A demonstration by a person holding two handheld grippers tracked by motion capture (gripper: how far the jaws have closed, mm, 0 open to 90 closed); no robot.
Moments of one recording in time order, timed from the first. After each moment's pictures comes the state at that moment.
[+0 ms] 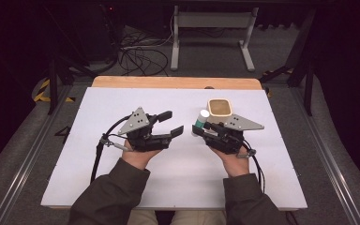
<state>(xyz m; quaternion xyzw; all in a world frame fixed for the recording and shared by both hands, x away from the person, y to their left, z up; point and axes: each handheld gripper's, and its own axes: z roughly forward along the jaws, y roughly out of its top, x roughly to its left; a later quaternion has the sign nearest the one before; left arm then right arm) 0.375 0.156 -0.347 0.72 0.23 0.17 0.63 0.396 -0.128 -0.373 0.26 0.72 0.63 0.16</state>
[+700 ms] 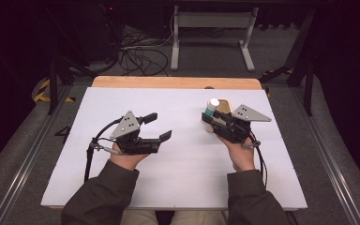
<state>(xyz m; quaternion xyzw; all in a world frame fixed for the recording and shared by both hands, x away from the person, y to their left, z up) 0.369 0.181 -0.356 0.74 0.25 0.21 0.59 0.422 -0.147 -0.367 0.29 0.70 0.62 0.21</state>
